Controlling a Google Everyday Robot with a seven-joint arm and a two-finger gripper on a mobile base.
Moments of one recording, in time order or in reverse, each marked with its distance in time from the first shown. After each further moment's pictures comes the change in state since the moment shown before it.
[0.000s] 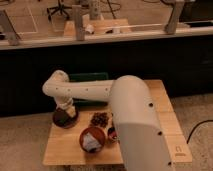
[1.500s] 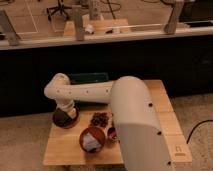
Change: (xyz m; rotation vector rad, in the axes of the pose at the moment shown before) arm 0.004 0.007 0.009 -0.005 0.017 0.032
